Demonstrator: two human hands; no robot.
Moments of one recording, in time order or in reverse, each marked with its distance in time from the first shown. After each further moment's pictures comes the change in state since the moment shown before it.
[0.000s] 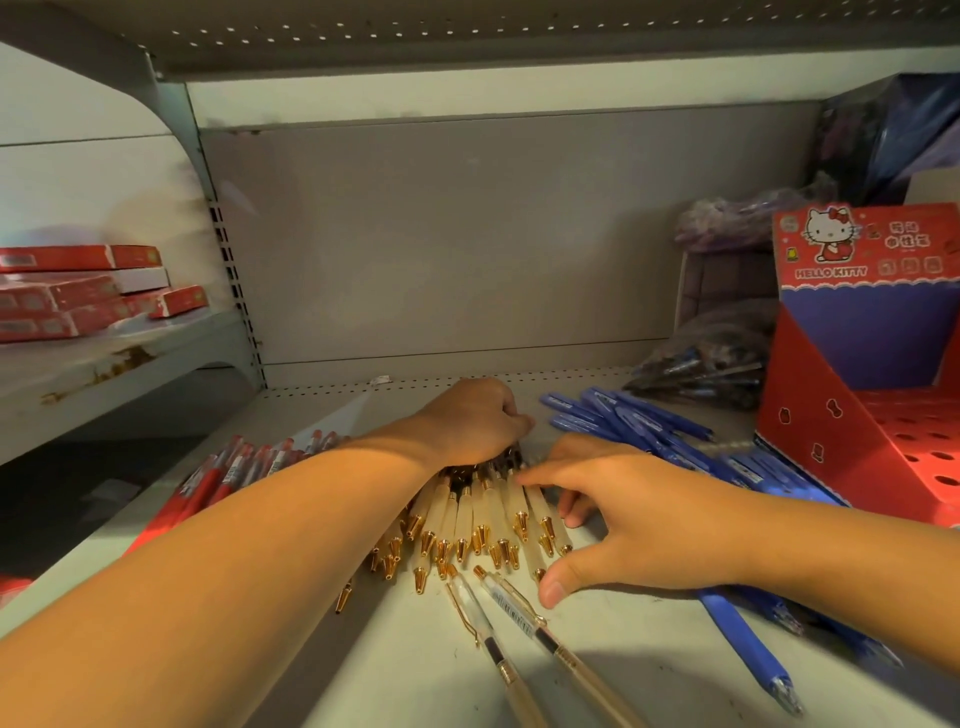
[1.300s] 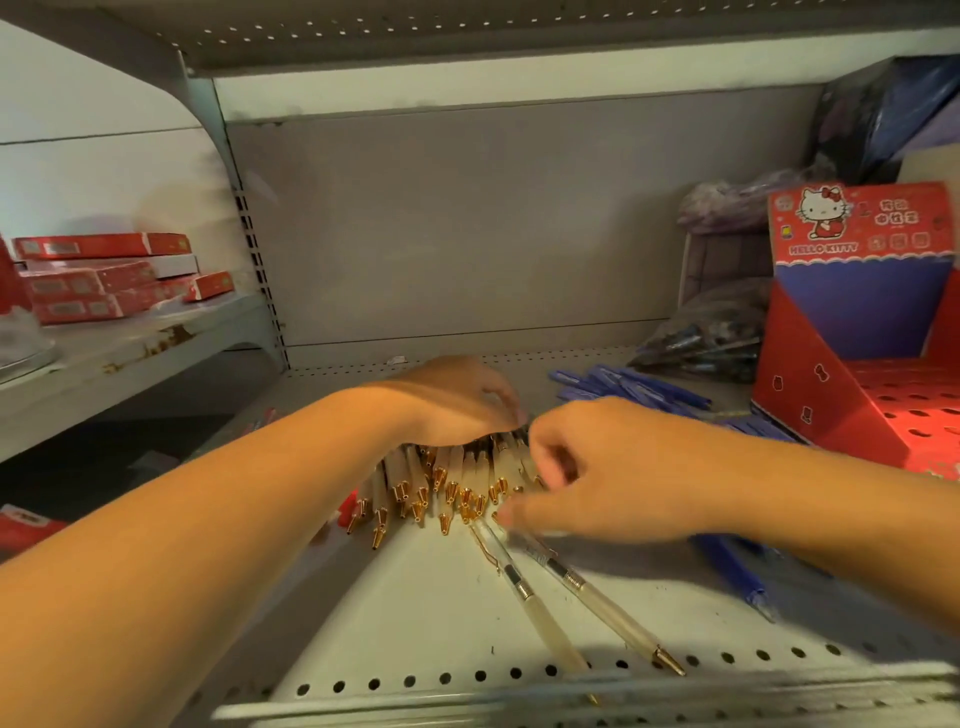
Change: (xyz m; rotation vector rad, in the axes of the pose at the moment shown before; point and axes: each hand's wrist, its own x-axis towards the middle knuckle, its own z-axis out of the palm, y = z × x) left_hand -0.063 0.008 -0.051 0.157 -0.233 0.070; right_hand -0.014 -0.071 -0.014 -0.010 0.055 0.141
